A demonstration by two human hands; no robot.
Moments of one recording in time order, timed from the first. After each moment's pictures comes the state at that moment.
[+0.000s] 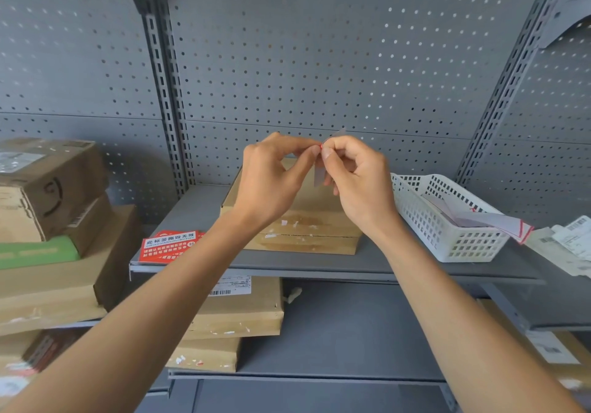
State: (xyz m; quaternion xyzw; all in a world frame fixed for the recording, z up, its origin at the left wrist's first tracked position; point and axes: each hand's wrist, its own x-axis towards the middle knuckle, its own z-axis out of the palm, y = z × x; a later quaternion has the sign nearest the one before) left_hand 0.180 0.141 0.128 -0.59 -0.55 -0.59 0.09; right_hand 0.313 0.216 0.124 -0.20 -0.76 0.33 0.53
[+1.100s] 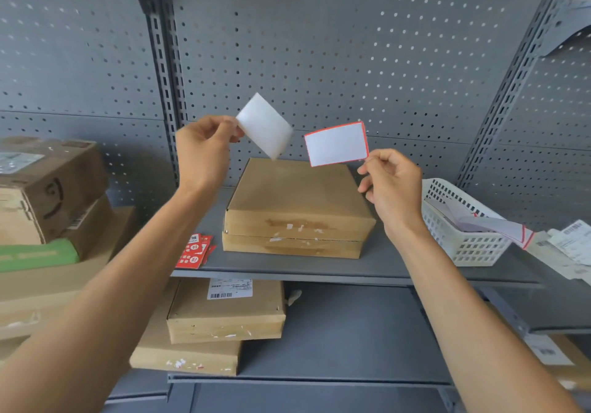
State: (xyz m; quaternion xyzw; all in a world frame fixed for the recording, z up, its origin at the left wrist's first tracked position) left_hand 0.095 0.137 0.141 -0.36 -0.58 -0.73 -0.06; right_hand 0.329 0.242 0.120 -0.35 -0.61 0.41 0.57
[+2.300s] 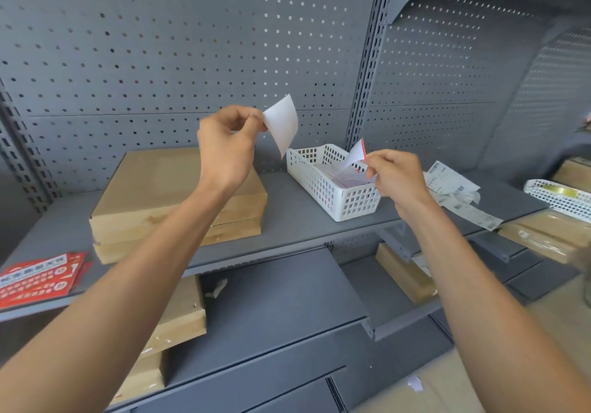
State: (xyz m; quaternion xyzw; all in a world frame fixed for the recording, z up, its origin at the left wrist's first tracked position) left_hand 0.255 0.216 0.137 -0.52 -0.50 -0.67 -0.17; right_hand 0.512 0.268 0.113 -0.57 -0.58 0.31 0.50
